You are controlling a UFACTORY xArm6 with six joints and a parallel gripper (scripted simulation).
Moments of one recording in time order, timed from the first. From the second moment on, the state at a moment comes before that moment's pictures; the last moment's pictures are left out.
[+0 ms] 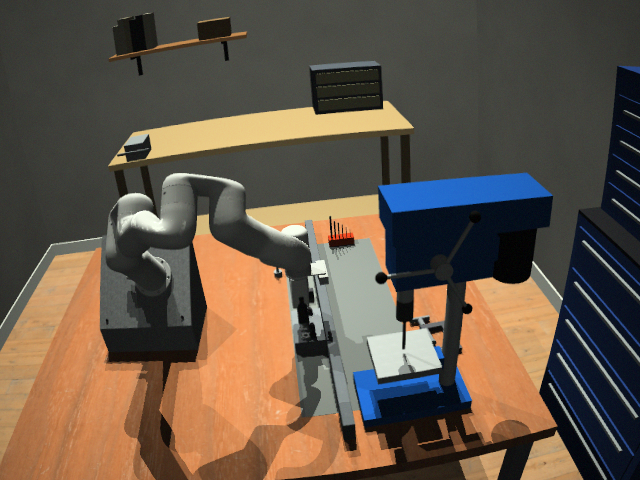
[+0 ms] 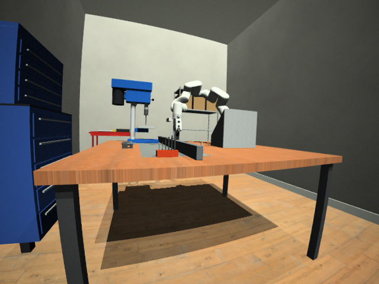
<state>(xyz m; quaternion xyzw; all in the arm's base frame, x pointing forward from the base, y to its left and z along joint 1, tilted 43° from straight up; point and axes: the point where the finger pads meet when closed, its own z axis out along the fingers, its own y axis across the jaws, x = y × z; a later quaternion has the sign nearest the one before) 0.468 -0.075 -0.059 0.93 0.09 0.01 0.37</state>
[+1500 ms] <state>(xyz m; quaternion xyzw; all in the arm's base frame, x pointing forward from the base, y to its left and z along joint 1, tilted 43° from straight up) 0.468 -0.079 -0.063 0.93 0.09 0.01 0.37</state>
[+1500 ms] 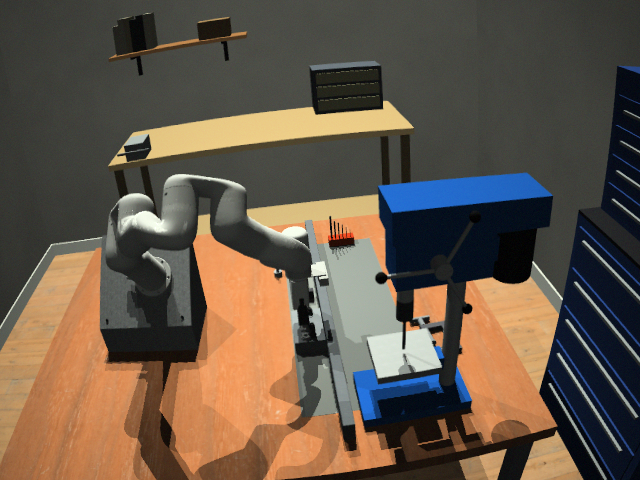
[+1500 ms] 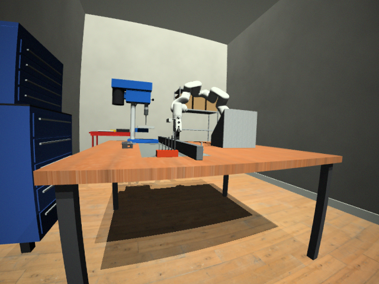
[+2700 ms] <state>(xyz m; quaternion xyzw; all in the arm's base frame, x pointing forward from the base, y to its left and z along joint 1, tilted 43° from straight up) 0.466 -0.059 -0.041 0.93 0.09 0.01 0.37</state>
